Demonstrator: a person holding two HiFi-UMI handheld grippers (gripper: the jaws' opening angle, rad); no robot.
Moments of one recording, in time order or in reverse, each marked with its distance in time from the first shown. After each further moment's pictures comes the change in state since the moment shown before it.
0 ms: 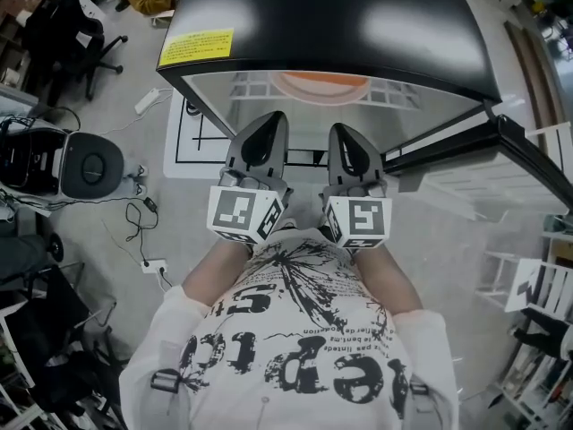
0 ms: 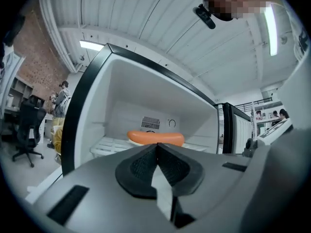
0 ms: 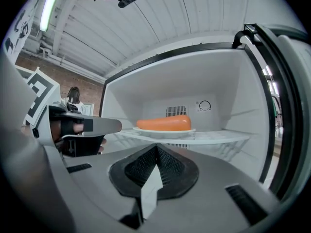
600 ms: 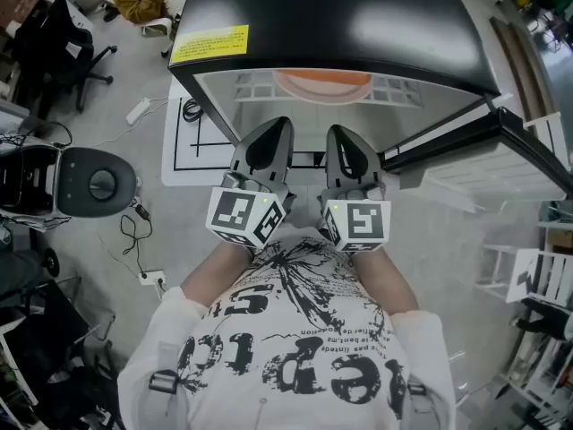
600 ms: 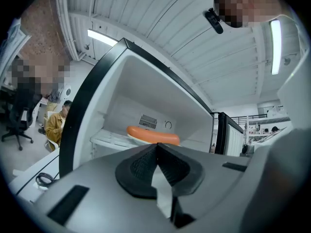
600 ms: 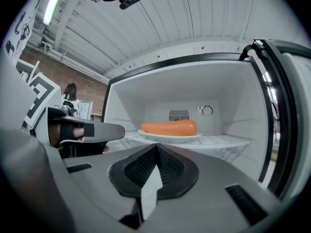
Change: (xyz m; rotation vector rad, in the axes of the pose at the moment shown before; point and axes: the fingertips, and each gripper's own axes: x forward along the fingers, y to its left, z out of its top) left arm -0.007 0.002 -0.006 -0.124 -0.016 -0.084; right arm -0.002 0.016 0.008 -0.031 -0.021 -0.038
